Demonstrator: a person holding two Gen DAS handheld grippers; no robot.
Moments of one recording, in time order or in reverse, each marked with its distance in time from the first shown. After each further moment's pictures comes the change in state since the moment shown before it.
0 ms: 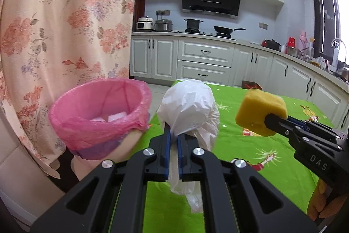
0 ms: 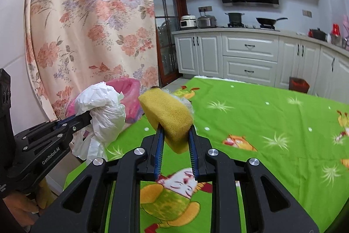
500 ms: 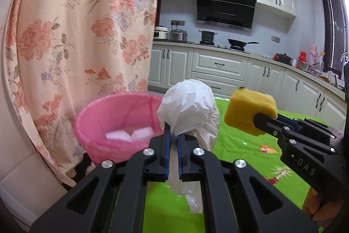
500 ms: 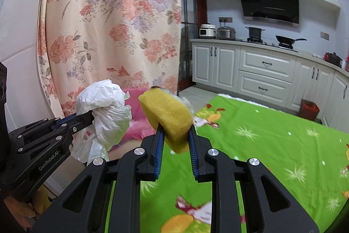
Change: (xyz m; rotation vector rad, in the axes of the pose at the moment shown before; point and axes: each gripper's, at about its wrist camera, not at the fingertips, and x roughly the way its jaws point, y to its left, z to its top) left arm -0.011 0.057 0.029 -0.047 -0.071 0.070; right arm 0.029 0.063 0.039 -0.122 -0.036 0.066
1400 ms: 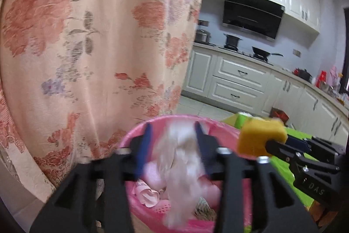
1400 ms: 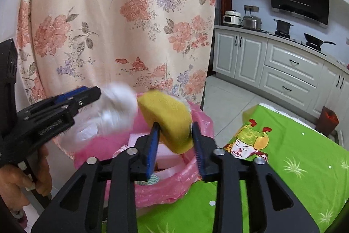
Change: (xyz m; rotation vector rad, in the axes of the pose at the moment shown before) left arm 0.106 0.148 0.052 -0.130 0.020 0.060; right arm 0.144 0.056 0.055 -0.065 0.123 0.088
